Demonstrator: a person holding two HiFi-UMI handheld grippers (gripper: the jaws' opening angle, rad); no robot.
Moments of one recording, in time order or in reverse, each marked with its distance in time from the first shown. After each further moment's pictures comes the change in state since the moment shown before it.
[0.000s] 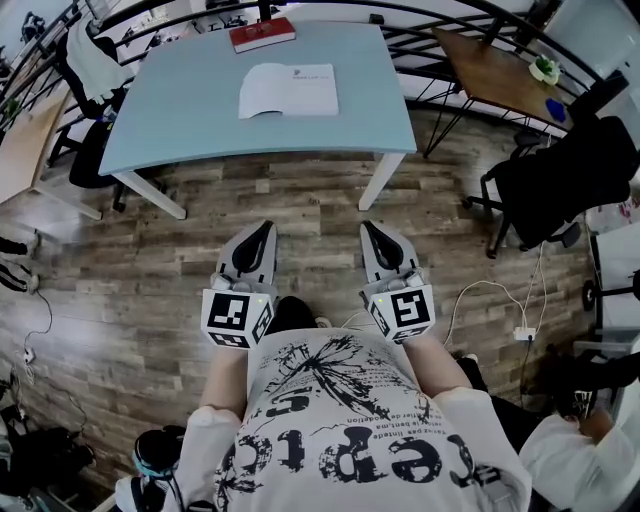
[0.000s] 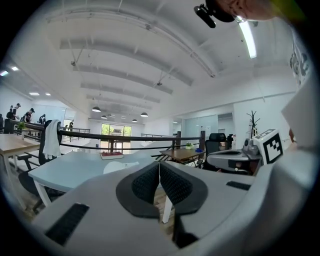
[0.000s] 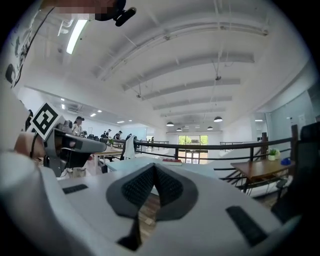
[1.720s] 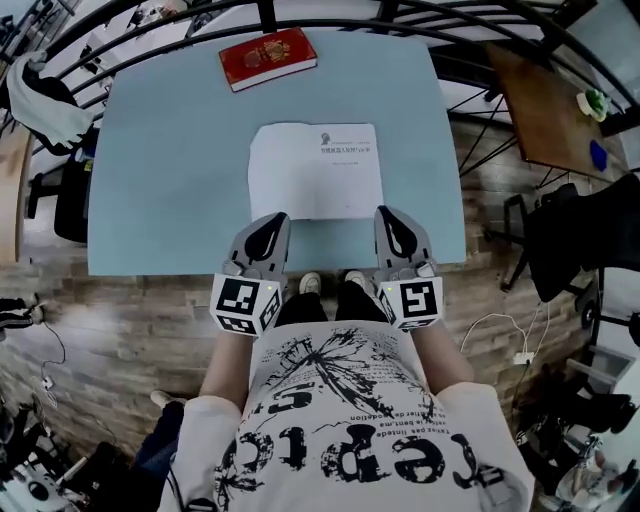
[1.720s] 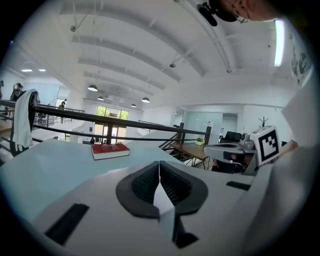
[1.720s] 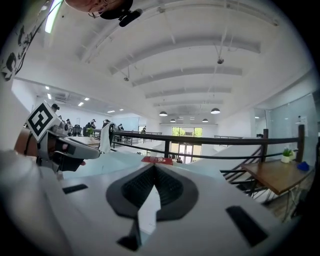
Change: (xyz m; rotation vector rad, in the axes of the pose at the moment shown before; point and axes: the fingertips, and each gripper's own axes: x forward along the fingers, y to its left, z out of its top) left arm 0.410 0.294 0.011 -0.117 0.156 -0.076; right arm 0.472 -0.183 -0.014 0.000 0.122 -0.067
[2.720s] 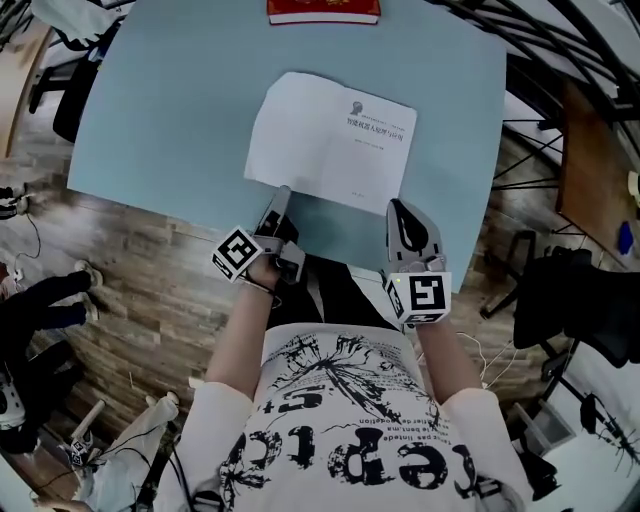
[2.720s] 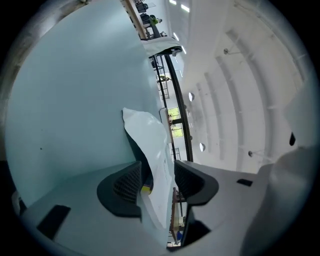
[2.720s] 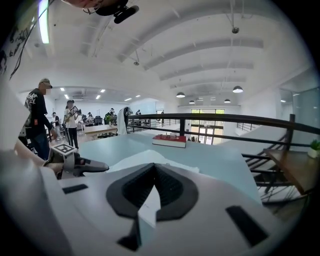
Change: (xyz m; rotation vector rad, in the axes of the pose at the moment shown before) left arm 0.067 0.065 -0.193 -1.332 -0.284 0.229; right arm 0.058 -0.034 -0.098 -0.006 0.196 0.244
